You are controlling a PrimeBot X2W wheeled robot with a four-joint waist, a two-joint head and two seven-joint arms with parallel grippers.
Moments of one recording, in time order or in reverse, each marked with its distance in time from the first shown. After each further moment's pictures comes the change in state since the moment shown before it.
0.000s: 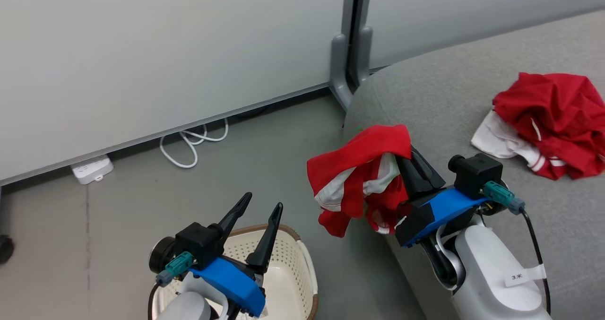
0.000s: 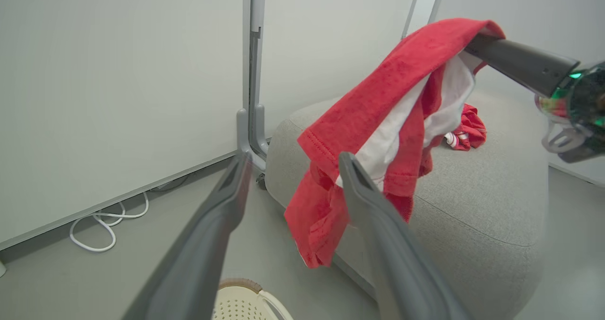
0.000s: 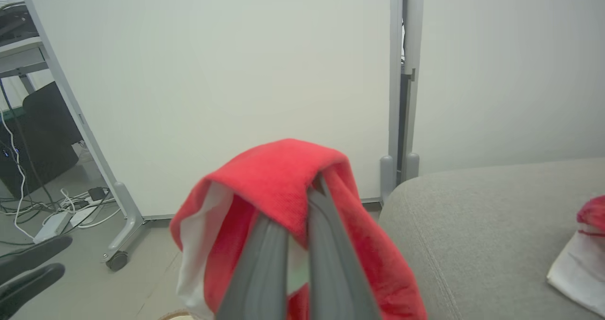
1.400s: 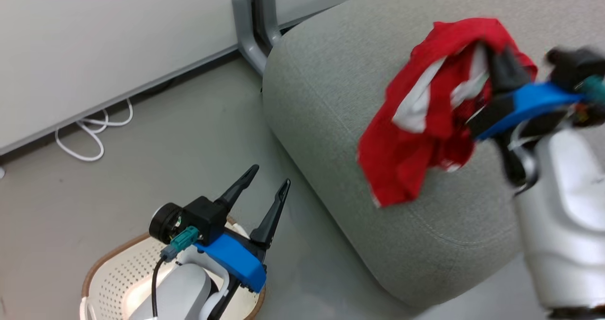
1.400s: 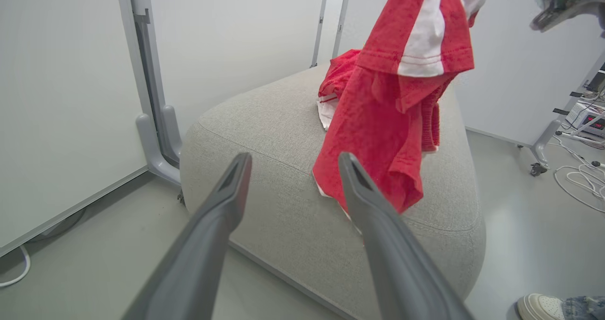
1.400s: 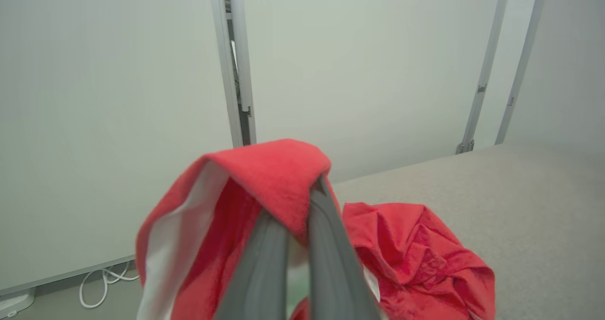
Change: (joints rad) left arm -0.108 0.038 -0.073 -0.008 0.007 0.000 0.000; right arm -0.237 -0.027 -0.288 0.012 -0.127 0.000 0.119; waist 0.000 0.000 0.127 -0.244
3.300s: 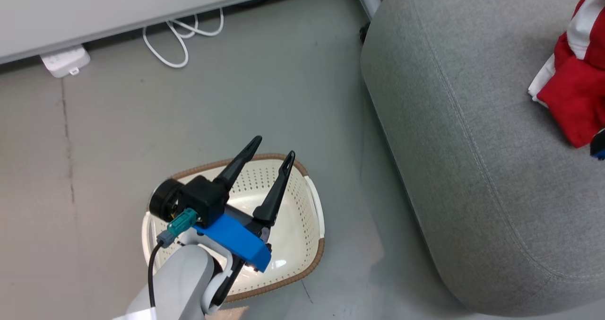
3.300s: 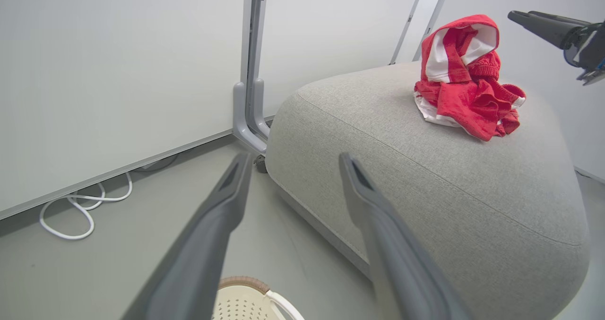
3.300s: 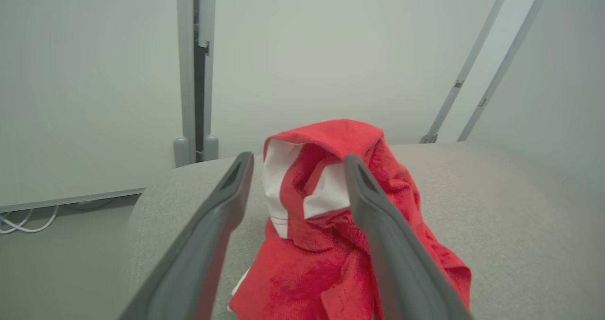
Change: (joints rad) left arm -0.075 -0.018 0.024 -0.051 0.027 0.000 0.000; right arm 0.035 -0.216 -0.309 0.042 -0.178 0.000 -0.105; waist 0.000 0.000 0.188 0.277
